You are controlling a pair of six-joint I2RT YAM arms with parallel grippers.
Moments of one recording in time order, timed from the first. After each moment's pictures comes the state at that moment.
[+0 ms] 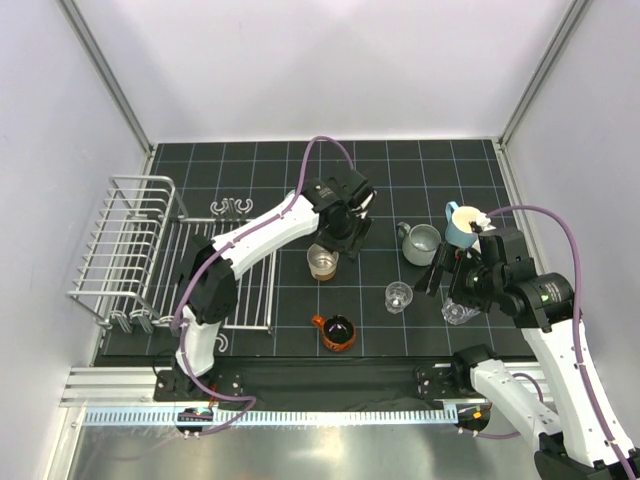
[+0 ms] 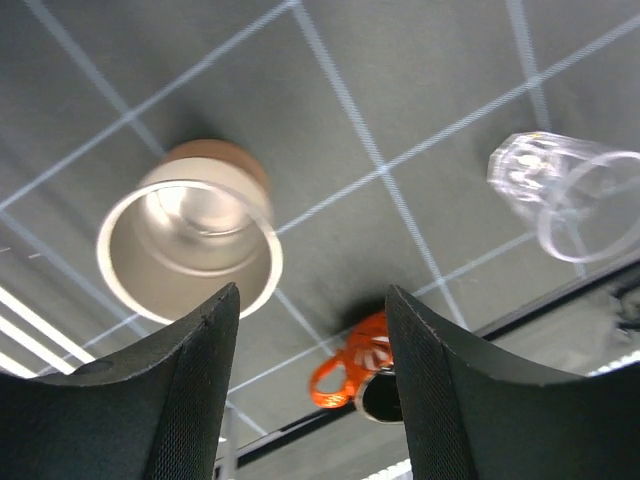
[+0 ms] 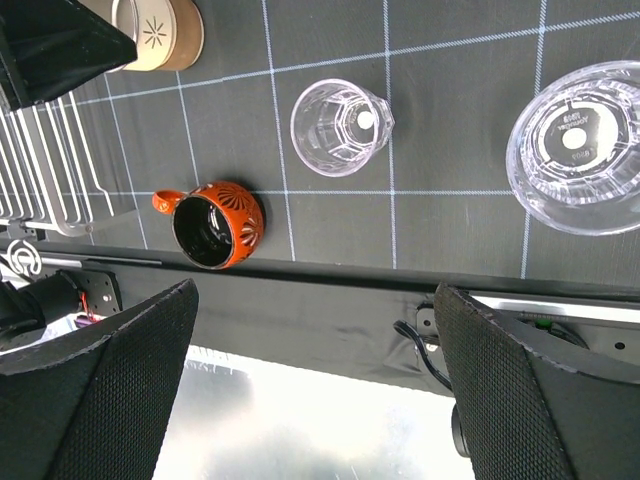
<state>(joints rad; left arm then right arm) -0.86 1.99 1.86 -1.04 0.01 -0.33 0.26 0.75 1.06 -1.23 -0.15 0.55</state>
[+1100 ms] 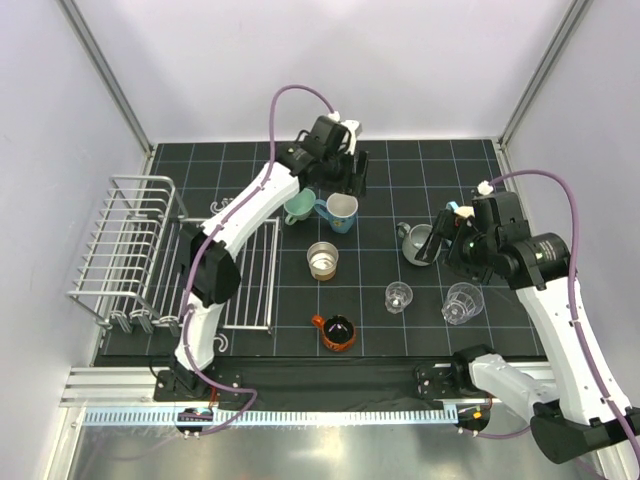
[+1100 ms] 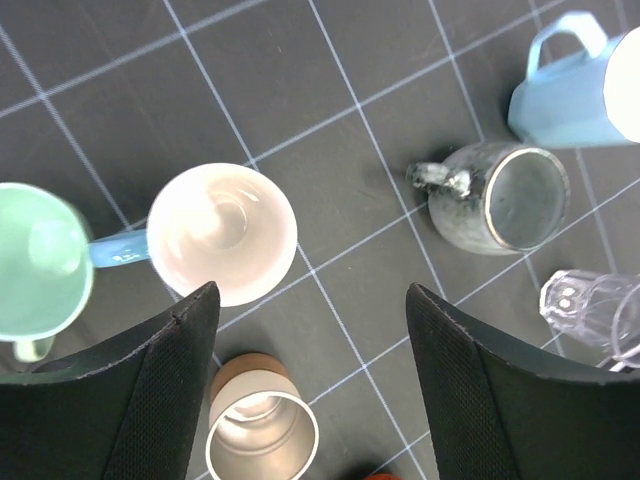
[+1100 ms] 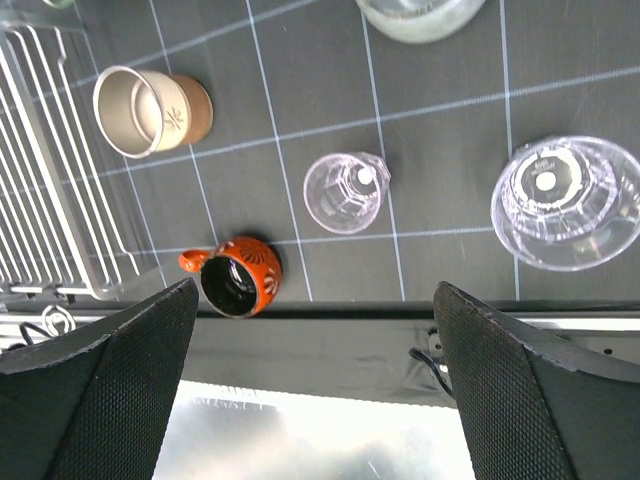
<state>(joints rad) -0.67 2.09 2.14 -0.80 0.11 -0.32 0.26 0.97 1.28 -1.23 -0.05 0.61</state>
